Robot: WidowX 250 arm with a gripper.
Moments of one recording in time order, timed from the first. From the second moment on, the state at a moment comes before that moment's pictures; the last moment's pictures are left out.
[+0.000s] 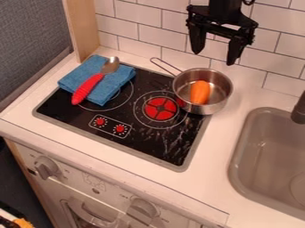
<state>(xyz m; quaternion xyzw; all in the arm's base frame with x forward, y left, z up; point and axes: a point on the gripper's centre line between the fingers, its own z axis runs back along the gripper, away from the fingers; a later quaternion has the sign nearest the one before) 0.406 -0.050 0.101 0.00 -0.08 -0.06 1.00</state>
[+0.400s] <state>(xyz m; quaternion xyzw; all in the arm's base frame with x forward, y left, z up) 0.382 -0.025 0.059 -0.01 -0.03 -0.04 1.00</state>
